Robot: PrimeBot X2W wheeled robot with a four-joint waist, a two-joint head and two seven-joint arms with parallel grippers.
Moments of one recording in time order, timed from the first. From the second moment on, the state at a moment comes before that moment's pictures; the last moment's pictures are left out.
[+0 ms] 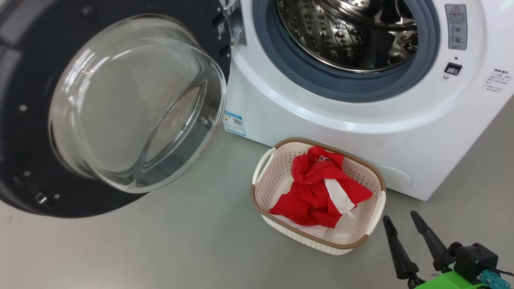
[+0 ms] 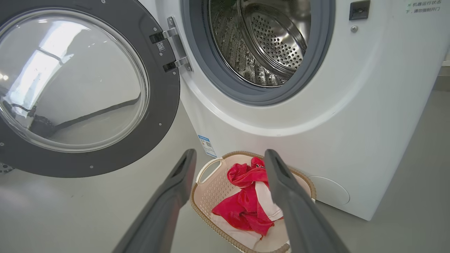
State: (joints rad) left arm -0.75 0.36 0.37 0.40 -0.66 -0.13 -0.25; right arm 0.07 -0.12 0.08 0.19 0.41 0.12 -0.26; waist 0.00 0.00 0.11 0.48
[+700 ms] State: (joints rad) left arm -0.94 0.52 0.35 0.99 -0.96 -0.12 0.47; right arm 0.07 -0.12 0.07 0.19 0.41 0.12 -0.26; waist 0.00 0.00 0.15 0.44
